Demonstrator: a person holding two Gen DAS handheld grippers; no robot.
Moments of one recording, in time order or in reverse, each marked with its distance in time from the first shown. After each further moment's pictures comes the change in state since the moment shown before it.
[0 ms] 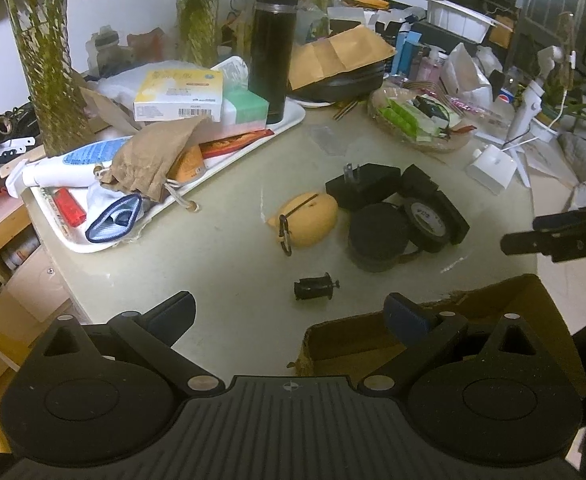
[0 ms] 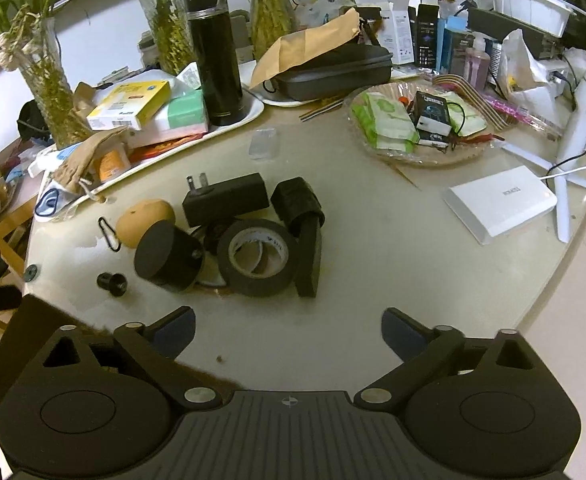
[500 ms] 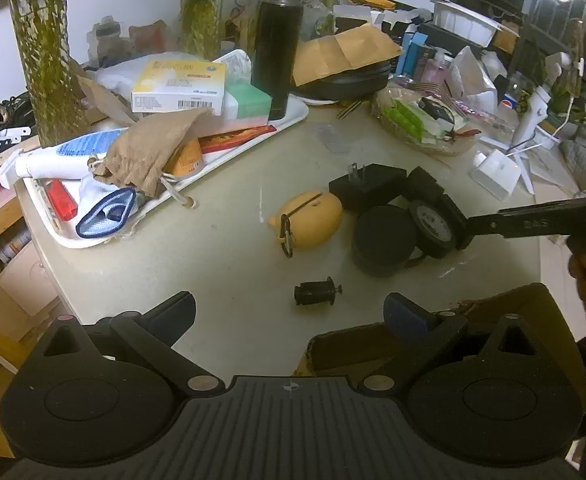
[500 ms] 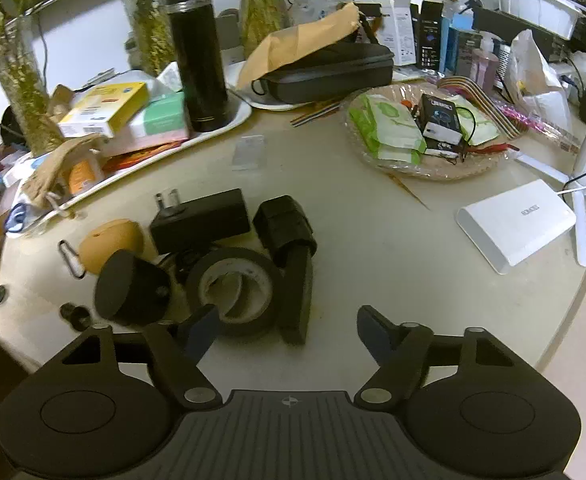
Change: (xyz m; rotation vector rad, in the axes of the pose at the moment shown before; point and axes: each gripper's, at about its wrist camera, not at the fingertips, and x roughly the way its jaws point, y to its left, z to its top) left arm 0.012 0.005 0.001 -0.031 -0.001 -0.012; right arm 0.052 -0.009 0.021 0.011 -0.009 -0.029
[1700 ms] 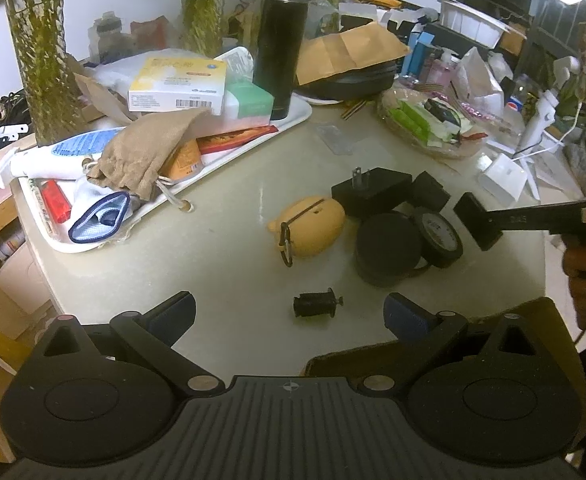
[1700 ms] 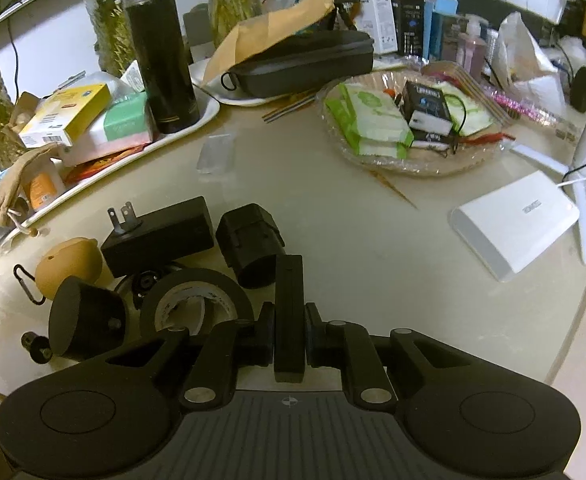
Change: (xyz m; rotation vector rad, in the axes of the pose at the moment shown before) left arm 0.012 -0.002 0.010 -0.012 0.012 0.008; right arm 0.021 -0.008 0.012 0.029 0.003 -0.039
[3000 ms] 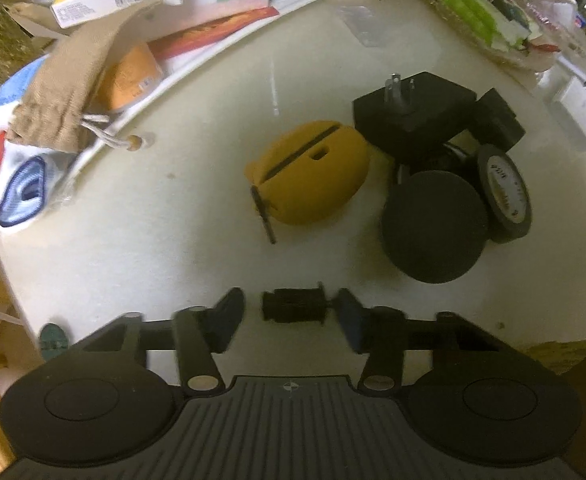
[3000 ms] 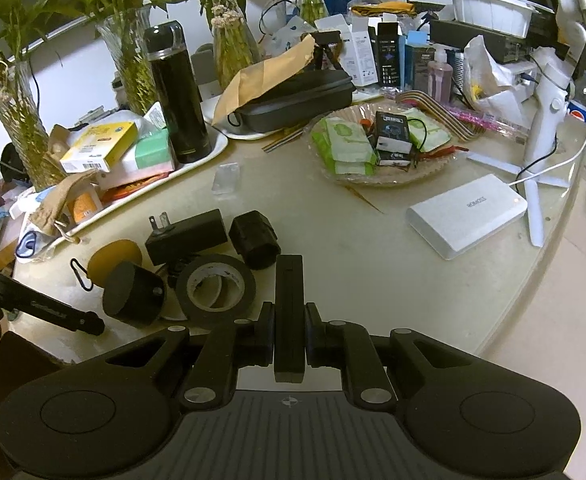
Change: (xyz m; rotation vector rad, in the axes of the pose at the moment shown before) left arm 0.102 -0.024 0.036 -0.009 0.413 0.119; right arm -0.085 -0.016 -0.031 0.036 -0.092 0.042
